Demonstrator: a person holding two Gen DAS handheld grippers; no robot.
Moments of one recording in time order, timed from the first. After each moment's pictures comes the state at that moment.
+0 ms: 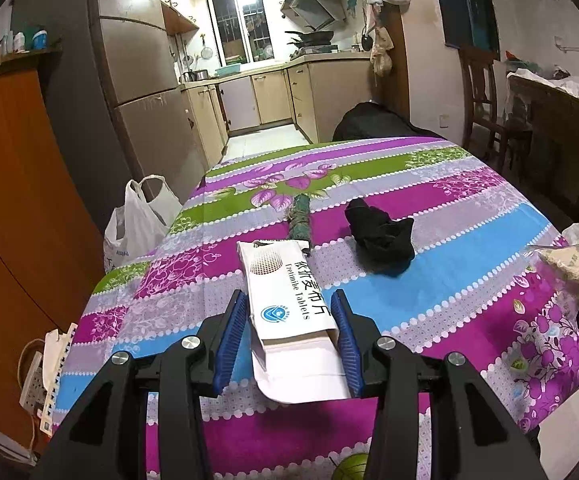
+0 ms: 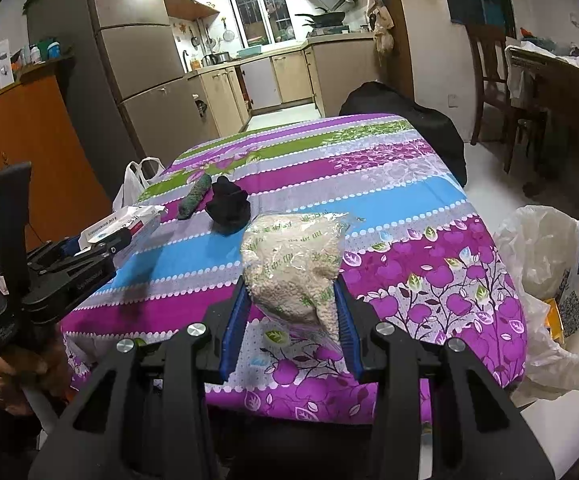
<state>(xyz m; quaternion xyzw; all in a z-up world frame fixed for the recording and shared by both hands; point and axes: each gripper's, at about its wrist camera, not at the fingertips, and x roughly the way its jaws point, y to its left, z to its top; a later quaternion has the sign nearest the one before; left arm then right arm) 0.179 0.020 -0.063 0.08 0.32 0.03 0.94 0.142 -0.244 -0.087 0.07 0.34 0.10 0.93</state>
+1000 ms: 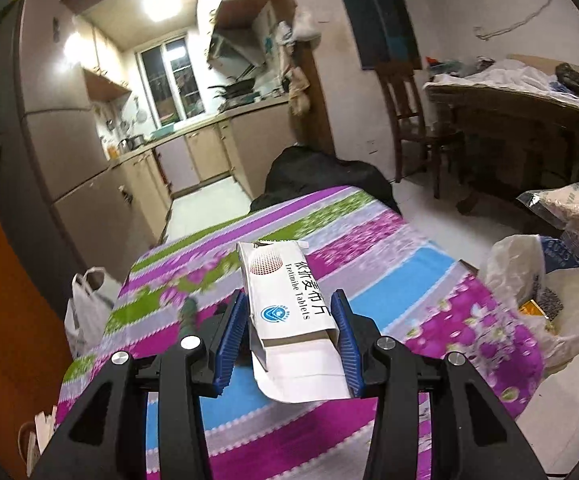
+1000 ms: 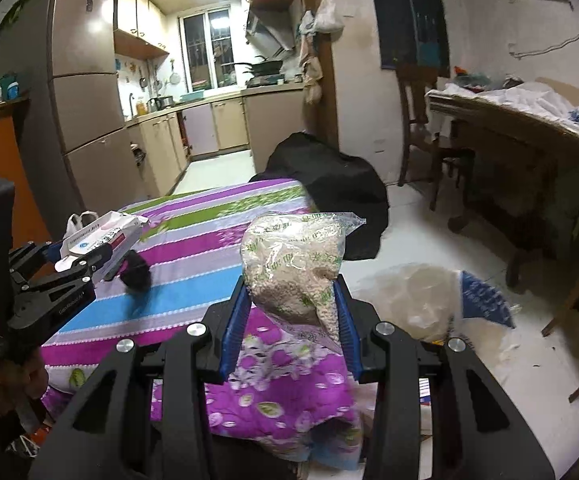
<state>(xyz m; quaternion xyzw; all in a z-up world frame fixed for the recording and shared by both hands) 0.176 -0.123 -0.002 0.15 0.25 -0.09 0.95 0.106 -0.365 -0.020 0.05 0.26 -0.02 0.96</state>
